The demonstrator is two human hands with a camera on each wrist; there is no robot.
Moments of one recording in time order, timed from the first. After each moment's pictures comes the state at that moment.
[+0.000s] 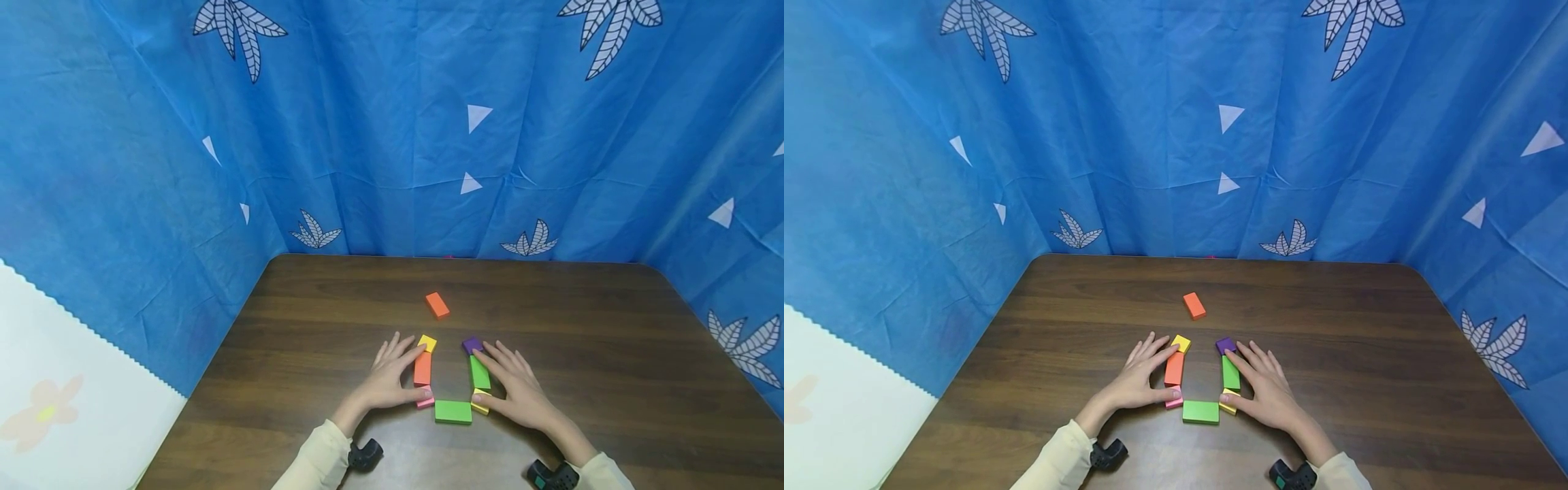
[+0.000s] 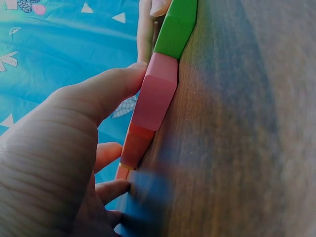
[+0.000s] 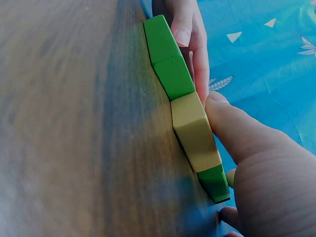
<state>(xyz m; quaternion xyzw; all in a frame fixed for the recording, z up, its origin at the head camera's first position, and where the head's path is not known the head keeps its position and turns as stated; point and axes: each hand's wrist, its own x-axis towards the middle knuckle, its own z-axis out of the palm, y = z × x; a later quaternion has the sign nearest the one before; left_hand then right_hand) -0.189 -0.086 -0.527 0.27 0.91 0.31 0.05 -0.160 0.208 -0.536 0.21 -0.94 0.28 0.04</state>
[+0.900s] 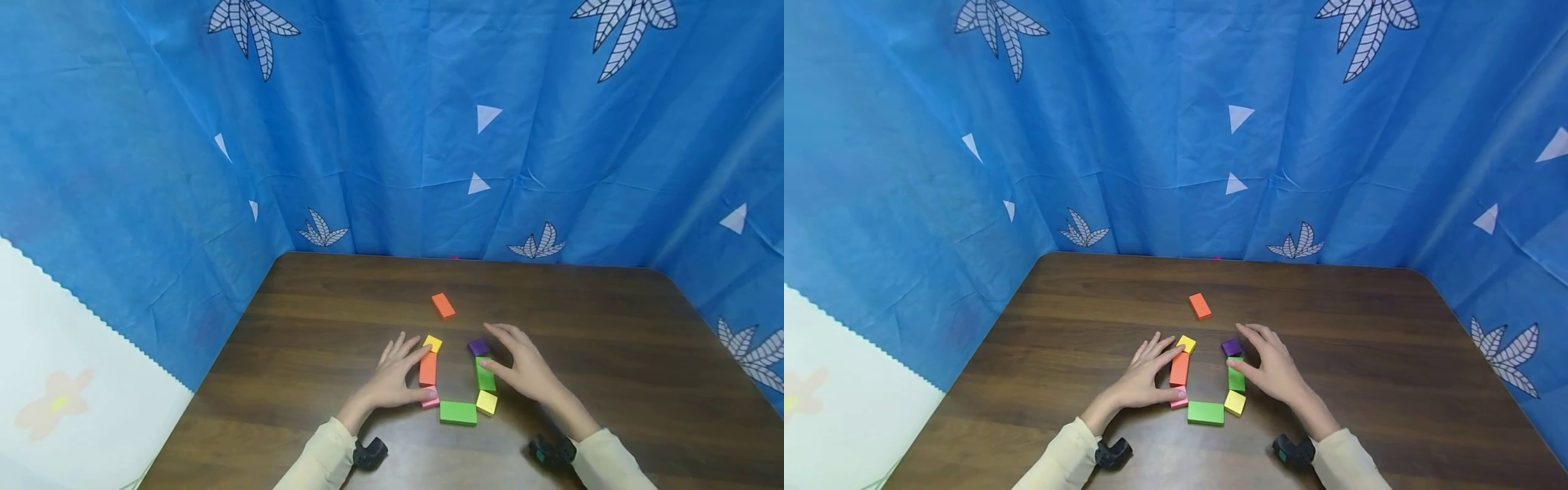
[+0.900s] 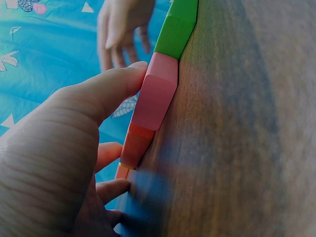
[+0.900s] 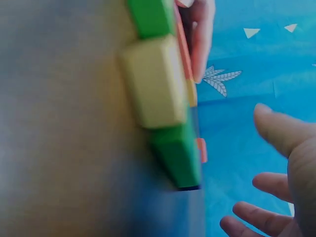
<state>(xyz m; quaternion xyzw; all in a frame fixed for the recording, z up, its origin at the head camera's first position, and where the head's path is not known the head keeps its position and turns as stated) -0.186 -0.086 -0.524 0.27 0.91 0.30 0.05 -0.190 0.205 -0.501 0.20 -0.93 0.31 0.09</state>
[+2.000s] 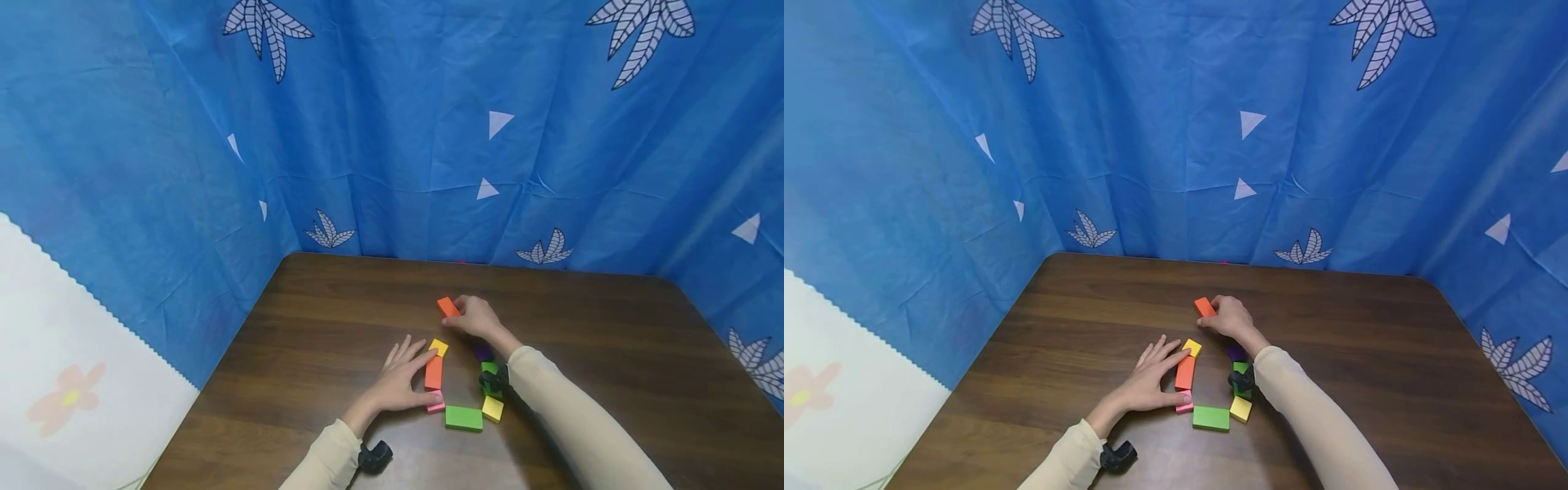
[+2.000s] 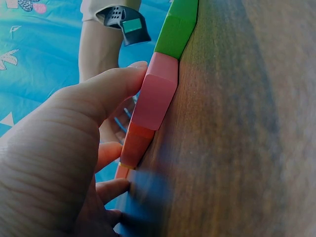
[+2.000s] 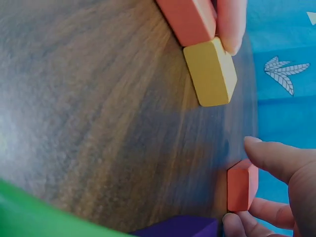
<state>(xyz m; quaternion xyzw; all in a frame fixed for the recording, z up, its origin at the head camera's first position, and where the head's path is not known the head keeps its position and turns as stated) -0.186 -0.088 -0.521 0.26 0.92 0.30 0.06 -0.299 0.125 -0.484 0.04 -0.94 0.32 -0.08</state>
